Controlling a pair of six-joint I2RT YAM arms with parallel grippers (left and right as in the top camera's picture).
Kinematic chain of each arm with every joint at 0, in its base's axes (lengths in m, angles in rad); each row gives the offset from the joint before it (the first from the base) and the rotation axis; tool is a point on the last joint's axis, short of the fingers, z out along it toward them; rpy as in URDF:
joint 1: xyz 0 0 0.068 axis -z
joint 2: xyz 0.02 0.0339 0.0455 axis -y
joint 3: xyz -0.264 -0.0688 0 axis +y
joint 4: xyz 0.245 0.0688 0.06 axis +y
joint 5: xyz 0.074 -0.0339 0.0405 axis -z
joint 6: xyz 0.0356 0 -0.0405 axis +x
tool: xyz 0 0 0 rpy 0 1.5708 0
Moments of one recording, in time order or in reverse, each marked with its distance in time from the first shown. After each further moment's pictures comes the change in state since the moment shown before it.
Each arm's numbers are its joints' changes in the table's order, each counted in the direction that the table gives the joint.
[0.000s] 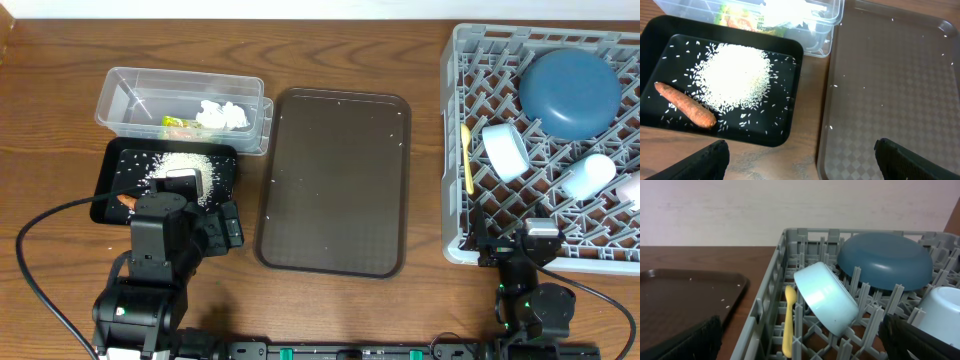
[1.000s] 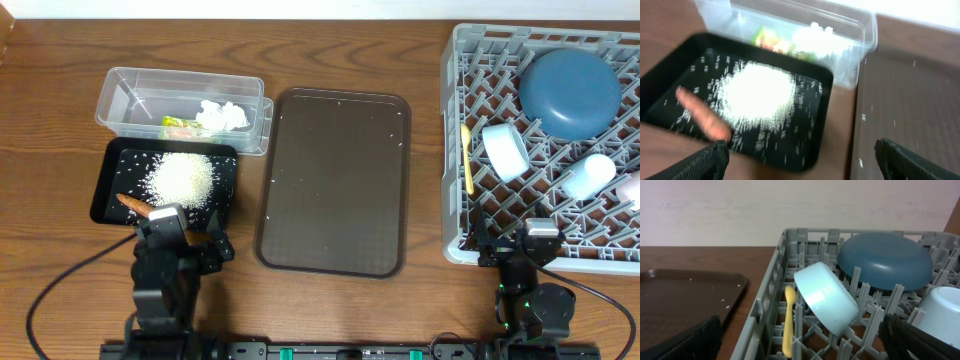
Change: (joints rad) left arm -0.129 0.441 0.450 -0.322 -0.025 0.001; right arm 0.000 0.000 0.000 0.000 0.000 0.000
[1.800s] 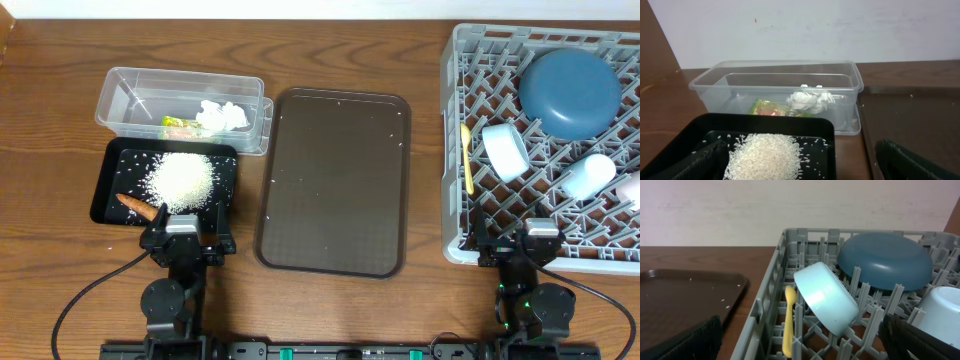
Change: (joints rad) left arm -0.034 0.260 0.307 -0.414 0.071 0.268; right arm 0.000 0.000 0.000 0.000 0.000 0.000
